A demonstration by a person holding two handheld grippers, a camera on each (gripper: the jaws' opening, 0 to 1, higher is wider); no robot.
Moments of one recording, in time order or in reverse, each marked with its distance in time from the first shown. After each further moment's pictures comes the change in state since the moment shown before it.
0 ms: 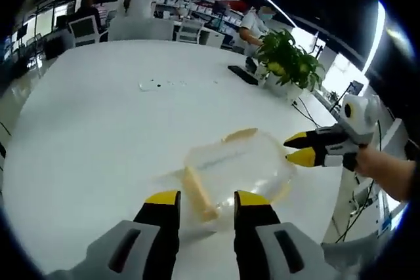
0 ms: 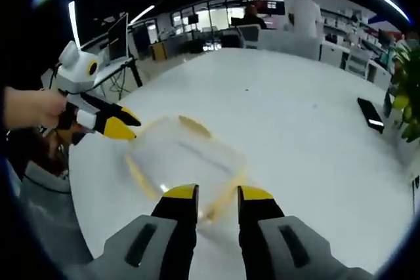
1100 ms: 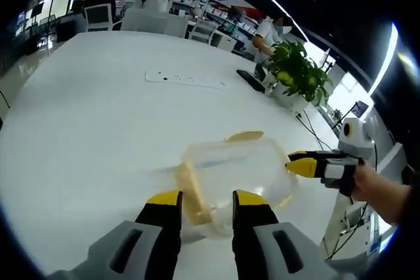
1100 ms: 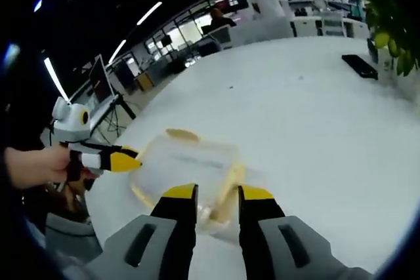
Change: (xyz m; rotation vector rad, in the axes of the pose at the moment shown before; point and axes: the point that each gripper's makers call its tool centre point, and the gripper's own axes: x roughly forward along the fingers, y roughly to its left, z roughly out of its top) left arm 0.012 -0.004 -0.007 -0.114 -0.020 0.013; right arm 0.003 -0.002 -0.006 0.327 -0.078 0.035
